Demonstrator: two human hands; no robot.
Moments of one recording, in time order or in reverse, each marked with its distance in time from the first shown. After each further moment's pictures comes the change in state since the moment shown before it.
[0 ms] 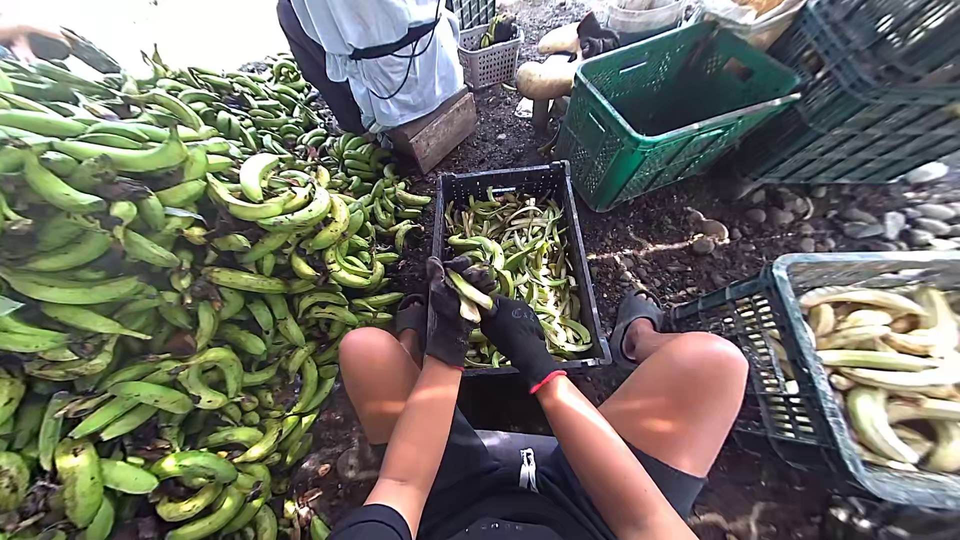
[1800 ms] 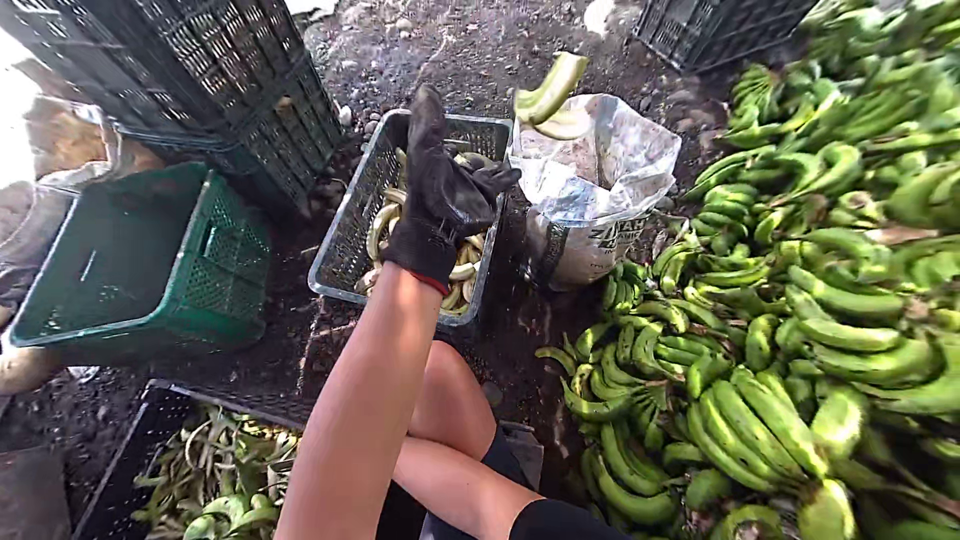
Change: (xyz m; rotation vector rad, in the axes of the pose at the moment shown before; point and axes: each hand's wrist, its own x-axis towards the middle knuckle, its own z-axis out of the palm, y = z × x) left_hand -0.193 -0.311 0.511 0.389 -0.758 -1.147; right_hand -0.127 0.211 -0.078 0.544 -0.091 0.138
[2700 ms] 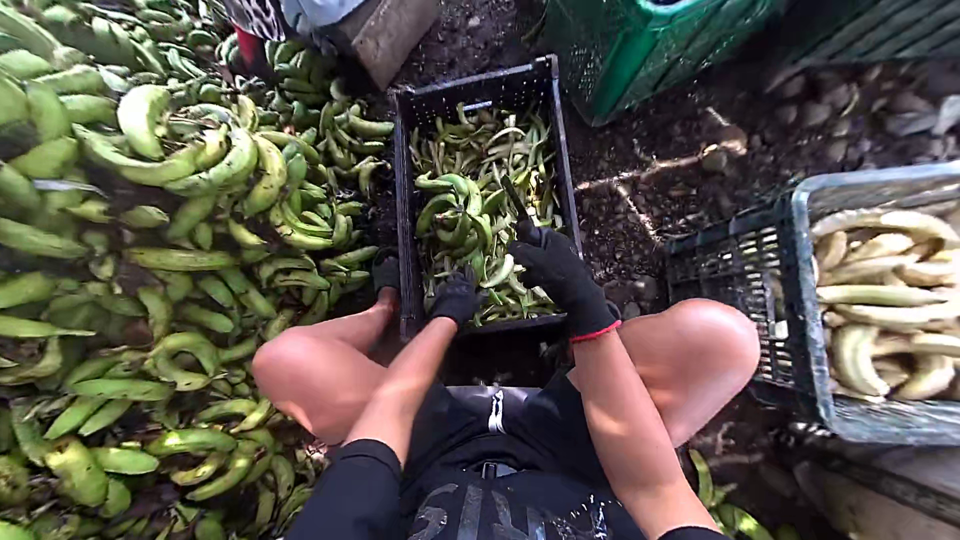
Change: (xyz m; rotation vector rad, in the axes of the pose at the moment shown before) left_hand -0.358 -0.170 -0.532 1.241 1.079 -0.630; right_hand 0.166 -0.094 0.081 0.318 -0.002 -0.112
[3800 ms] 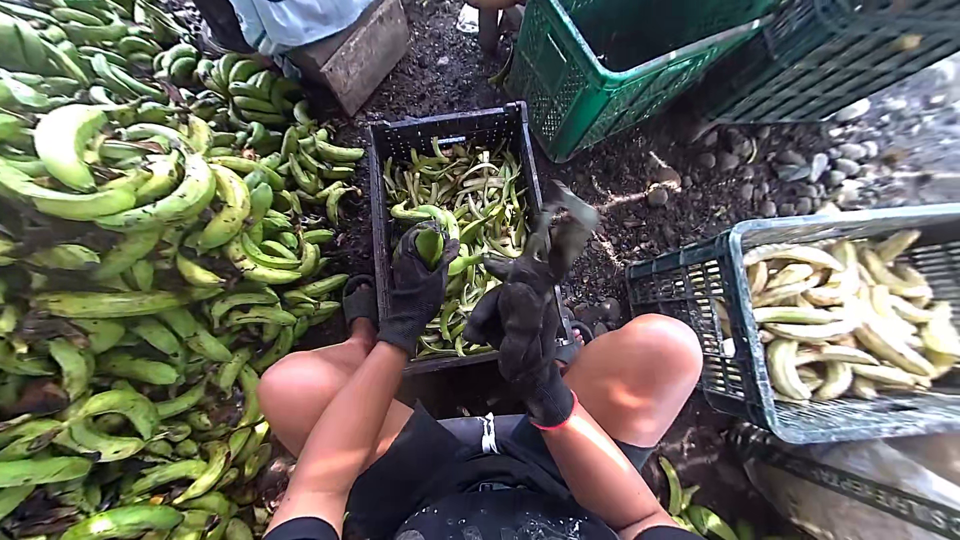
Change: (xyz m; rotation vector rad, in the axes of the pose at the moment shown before) left_hand -0.038 0.016 -0.136 -0.913 0.646 0.299; right_hand -0.066 -0.031 0.075 0.315 0.141 -0.644
